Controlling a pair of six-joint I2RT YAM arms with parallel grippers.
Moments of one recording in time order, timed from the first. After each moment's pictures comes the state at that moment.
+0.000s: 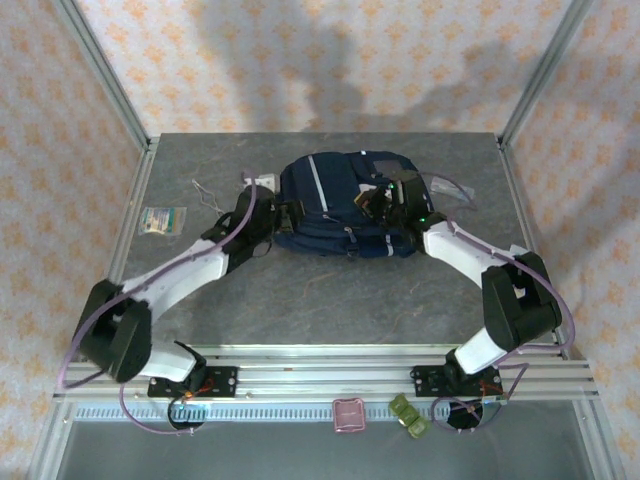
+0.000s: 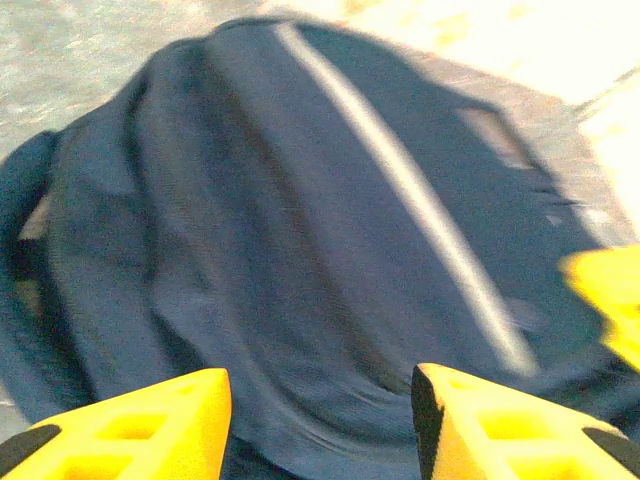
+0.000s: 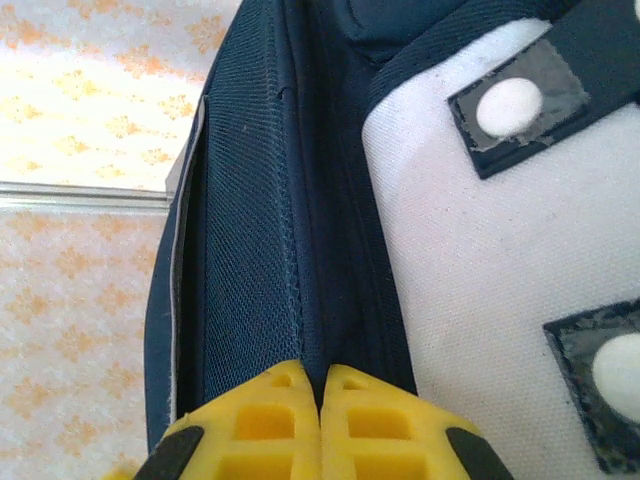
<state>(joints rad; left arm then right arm) -0.51 1.36 0.90 -0.05 -0.08 -0.59 0.40 1.55 0.97 0.03 -0.25 1.12</state>
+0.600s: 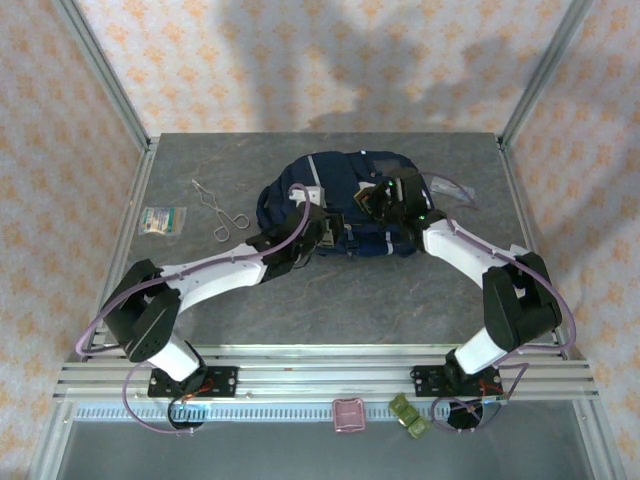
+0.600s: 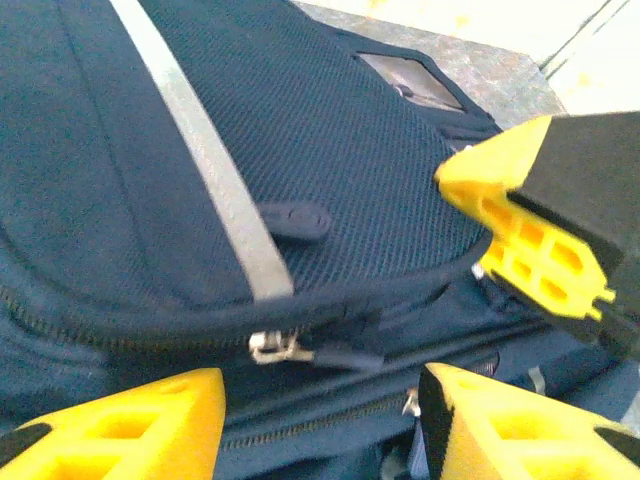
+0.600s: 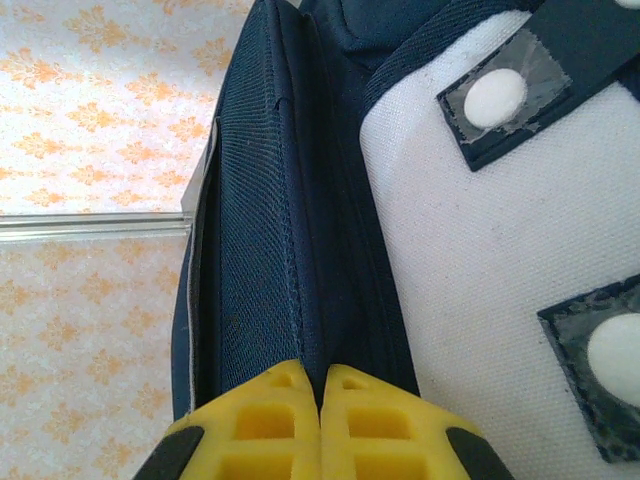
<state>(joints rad) -0.75 1.58 1.03 0.01 -0.31 -0.62 0.41 1.55 1.00 0.01 -0.23 1.20</state>
